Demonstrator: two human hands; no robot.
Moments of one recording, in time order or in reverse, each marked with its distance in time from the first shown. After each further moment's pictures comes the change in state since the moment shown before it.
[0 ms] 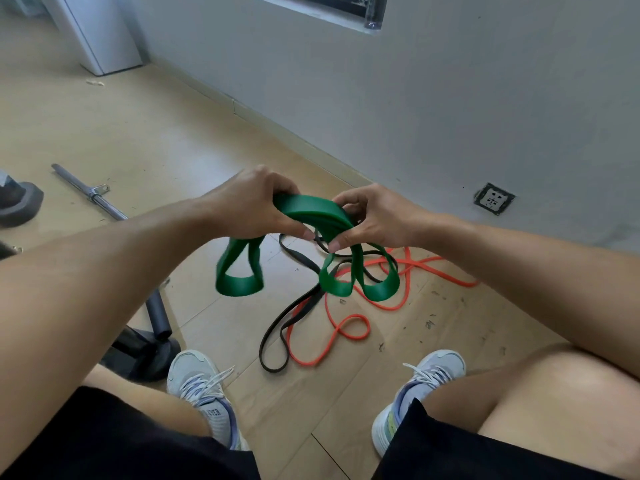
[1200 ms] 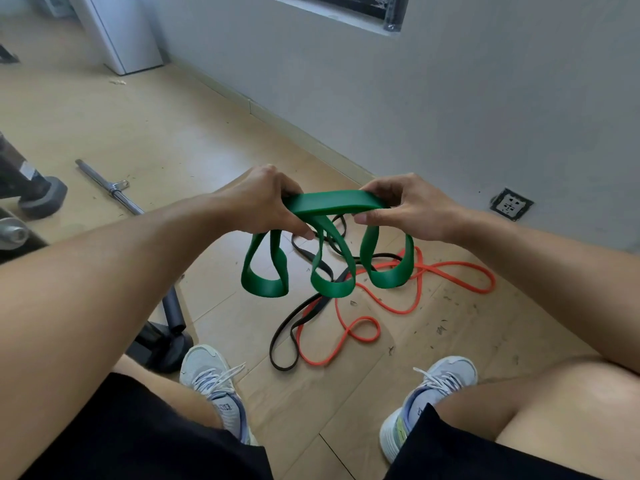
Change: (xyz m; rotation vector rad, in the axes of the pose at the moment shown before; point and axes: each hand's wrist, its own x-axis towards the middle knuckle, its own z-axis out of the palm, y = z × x) left_hand 0.001 -0.012 -0.007 0.033 -0.026 -0.088; right_hand -0.007 -0.004 -0.019 -0.059 0.123 -0.063
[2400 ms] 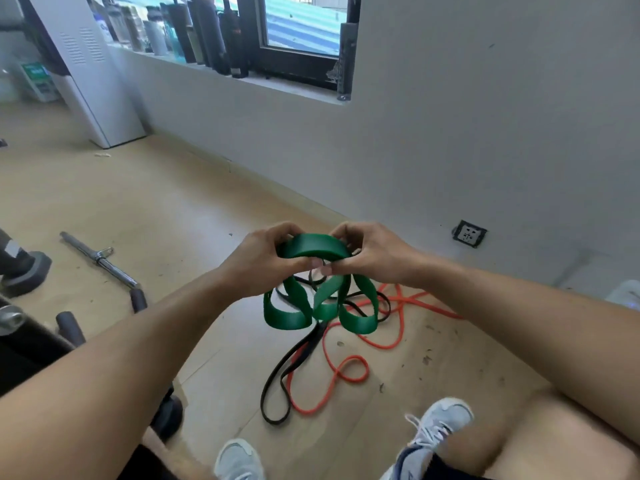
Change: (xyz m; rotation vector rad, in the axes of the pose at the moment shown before) left_hand -0.003 0.032 0.018 -0.344 0.141 0.185; right_hand -0.021 -0.029 -0.001 0.099 0.109 0.079
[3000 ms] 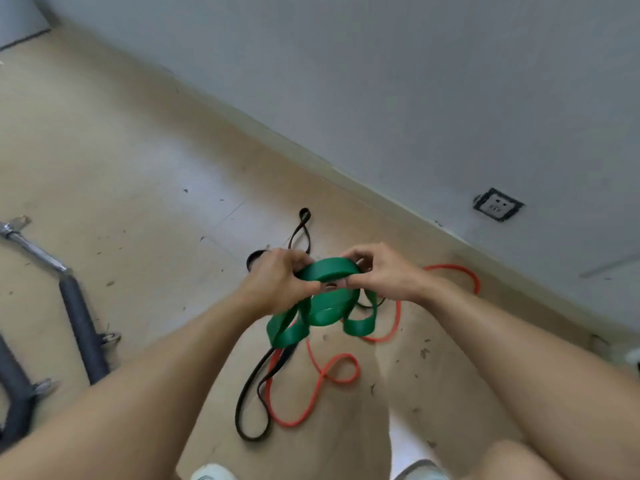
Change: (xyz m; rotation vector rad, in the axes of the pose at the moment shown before) left_hand 0.141 -0.104 0.099 0.058 -0.266 -0.389; right_hand 0.109 0.169 -0.021 -0.025 -0.153 0.362
